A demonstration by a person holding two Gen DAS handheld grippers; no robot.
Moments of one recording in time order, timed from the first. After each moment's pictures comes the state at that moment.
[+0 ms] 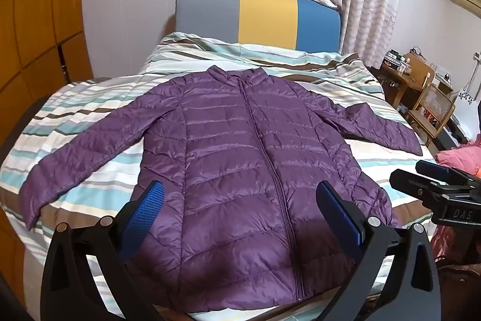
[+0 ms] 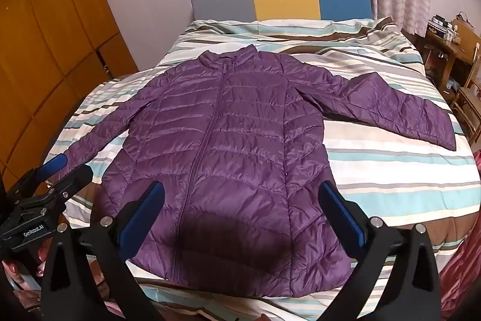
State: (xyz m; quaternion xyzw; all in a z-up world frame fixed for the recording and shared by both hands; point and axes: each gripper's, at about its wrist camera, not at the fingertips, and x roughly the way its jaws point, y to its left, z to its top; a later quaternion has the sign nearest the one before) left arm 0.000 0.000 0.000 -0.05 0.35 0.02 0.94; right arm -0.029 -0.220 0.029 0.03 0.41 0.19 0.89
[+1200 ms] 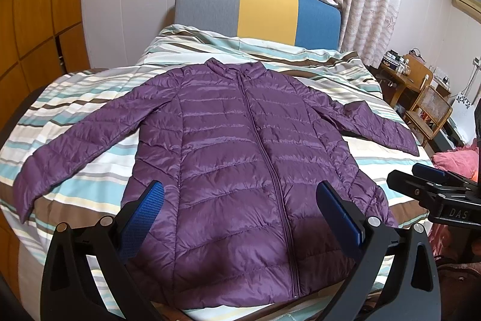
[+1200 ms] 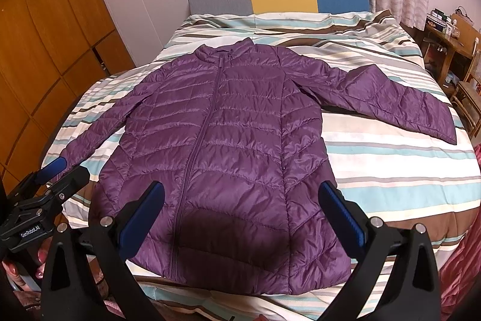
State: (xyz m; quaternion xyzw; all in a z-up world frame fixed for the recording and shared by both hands) left arm -0.010 -0.006 -0.011 -0.06 0.35 0.01 0.93; right arm -0.026 -0.222 0.020 0.03 0.42 0.18 0.89
